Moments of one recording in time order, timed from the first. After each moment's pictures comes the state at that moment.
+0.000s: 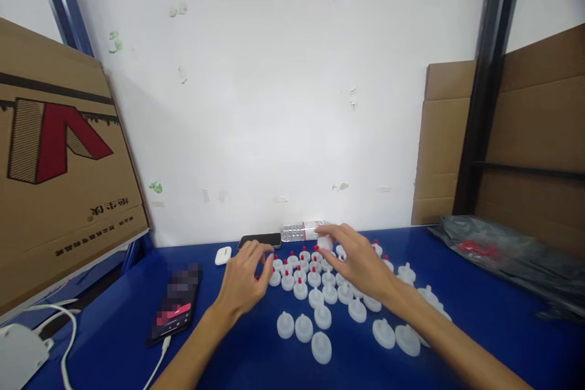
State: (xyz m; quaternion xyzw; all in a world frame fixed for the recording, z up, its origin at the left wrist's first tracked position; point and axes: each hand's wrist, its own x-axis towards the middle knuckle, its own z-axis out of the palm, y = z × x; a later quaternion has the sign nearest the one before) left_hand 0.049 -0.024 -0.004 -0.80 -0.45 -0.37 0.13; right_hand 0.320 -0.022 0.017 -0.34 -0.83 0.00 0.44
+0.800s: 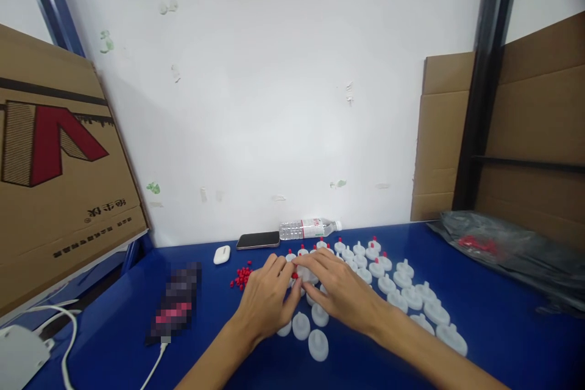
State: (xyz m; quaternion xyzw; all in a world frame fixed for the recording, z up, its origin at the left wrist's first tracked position) left_hand 0.095 -0.043 -0.021 -0.85 -0.39 -0.29 0.23; right_hand 0.295 -0.043 -0.003 -0.25 -0.88 -0.01 0.39
